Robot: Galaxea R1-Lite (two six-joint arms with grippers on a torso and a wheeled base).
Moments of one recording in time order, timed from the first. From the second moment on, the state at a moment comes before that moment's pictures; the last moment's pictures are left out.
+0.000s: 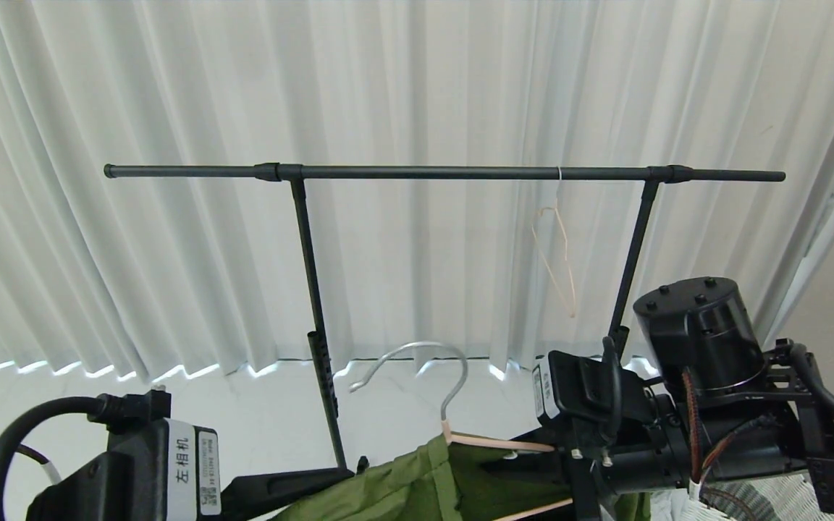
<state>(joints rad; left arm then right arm) -0.86 1.14 -0.42 -0.35 -0.18 0.34 0.86 1.63 -0.80 -0.25 0.50 -0.46</state>
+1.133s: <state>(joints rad) -0.56 1.21 -0.24 -0.35 -0.16 0.32 0.57 1.47 -0.78 -0.17 0.55 -0.61</state>
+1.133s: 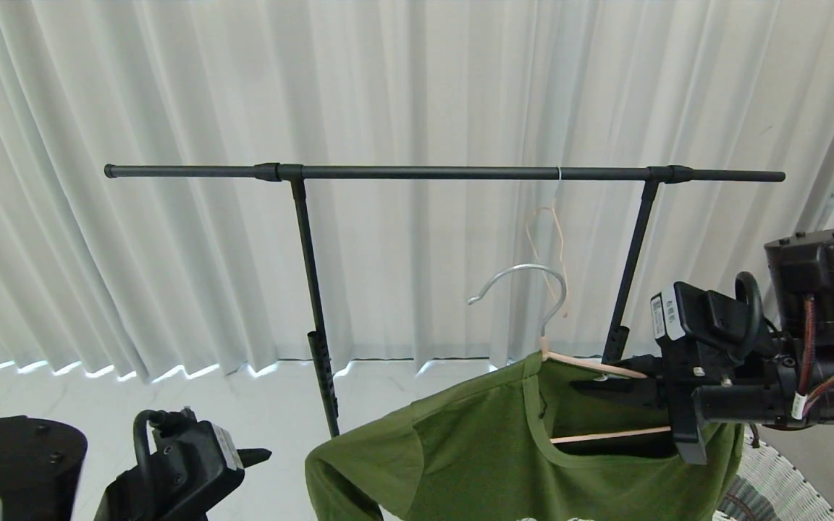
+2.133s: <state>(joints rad) -0.37 1.38 -0.26 -0.38 -0.11 0.33 0.54 1.42 -0.77 -0.16 0.54 -0.61</state>
